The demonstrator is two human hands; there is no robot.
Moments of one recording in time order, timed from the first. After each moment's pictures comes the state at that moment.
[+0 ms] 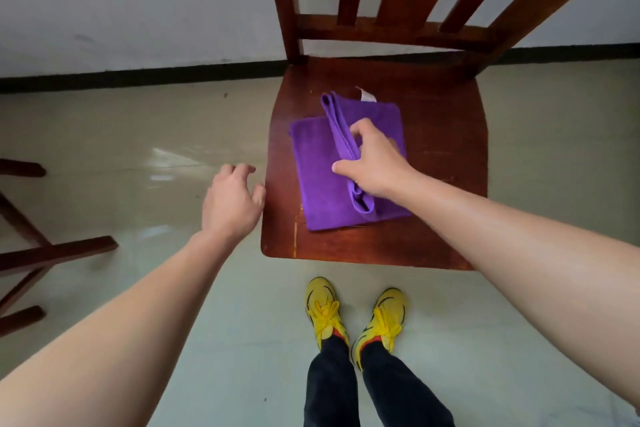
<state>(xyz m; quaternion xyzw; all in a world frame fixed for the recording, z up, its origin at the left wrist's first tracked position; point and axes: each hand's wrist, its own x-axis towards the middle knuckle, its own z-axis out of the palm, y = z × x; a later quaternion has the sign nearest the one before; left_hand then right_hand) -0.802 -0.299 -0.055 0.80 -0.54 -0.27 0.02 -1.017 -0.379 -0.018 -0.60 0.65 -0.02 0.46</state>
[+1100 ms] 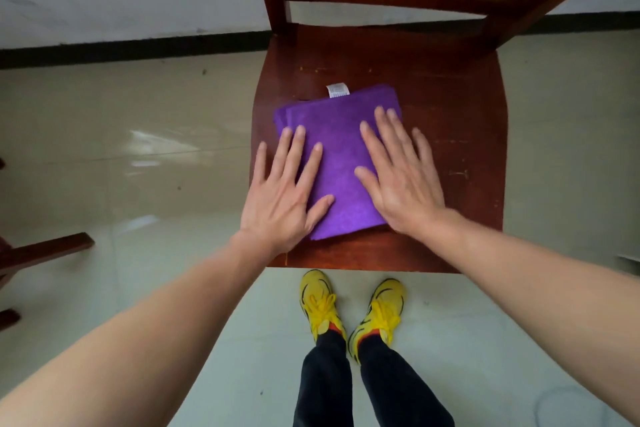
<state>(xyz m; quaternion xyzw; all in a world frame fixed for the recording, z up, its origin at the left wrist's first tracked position) -0.853 -0.303 -0.112 0.60 -0.79 -0.14 -0.06 -1.068 -0.343 -0.109 -0.83 0.55 0.03 0.12</state>
